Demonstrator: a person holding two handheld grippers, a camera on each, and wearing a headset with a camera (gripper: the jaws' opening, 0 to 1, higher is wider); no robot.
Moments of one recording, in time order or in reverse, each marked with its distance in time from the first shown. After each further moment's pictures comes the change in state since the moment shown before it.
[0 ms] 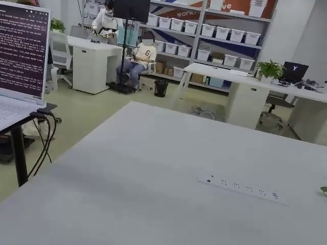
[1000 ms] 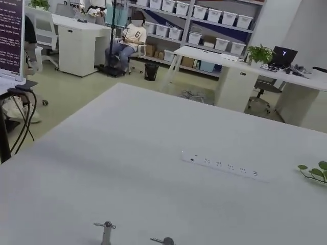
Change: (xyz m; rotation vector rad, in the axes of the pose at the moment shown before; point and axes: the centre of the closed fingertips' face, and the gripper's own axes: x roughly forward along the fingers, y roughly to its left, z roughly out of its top) left arm -0.012 0.001 0.006 0.006 0.009 0.058; right arm -0.008 -0.017 0.008 -0.004 -0.007 -0.063
